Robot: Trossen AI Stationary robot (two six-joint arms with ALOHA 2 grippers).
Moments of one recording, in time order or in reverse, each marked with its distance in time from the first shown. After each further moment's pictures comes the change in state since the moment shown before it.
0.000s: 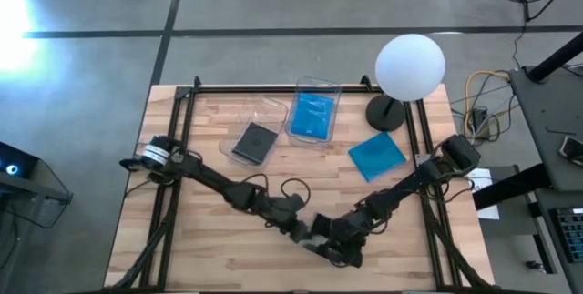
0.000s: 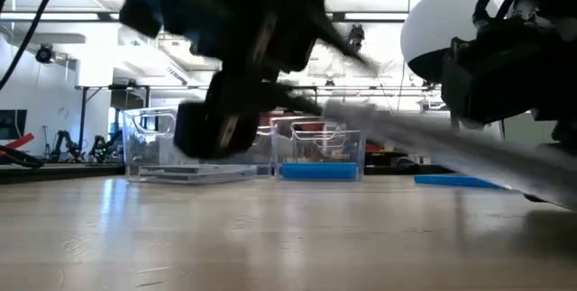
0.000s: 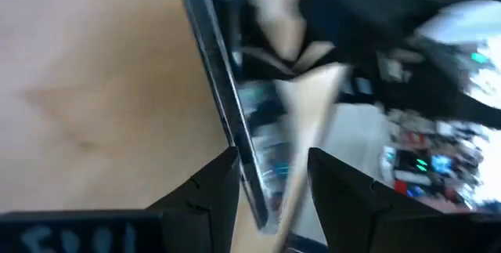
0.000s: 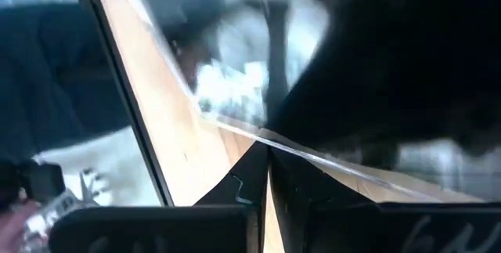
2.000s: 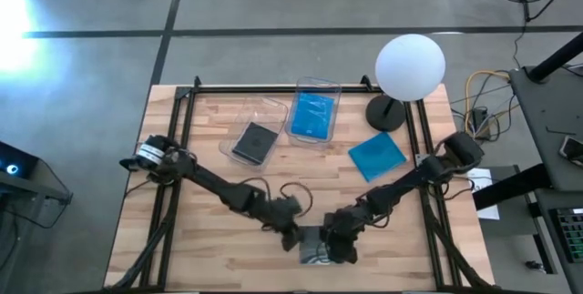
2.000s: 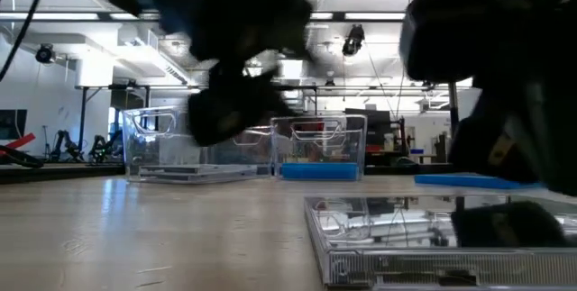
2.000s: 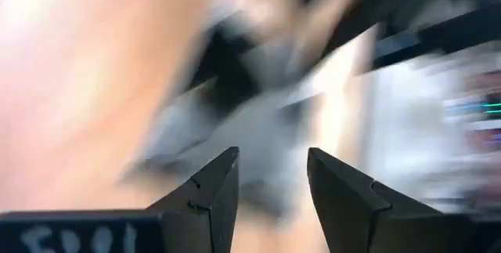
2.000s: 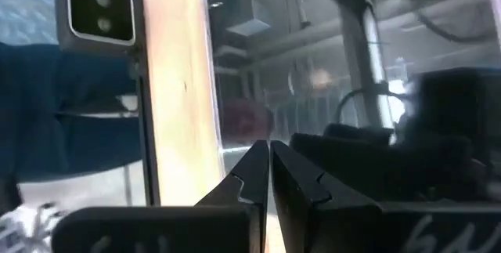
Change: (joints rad) left arm -0.026 -0.041 0.029 -0.161 -0.054 0.328; right arm -0.025 -0.050 -0.012 0.153 0.118 -0.148
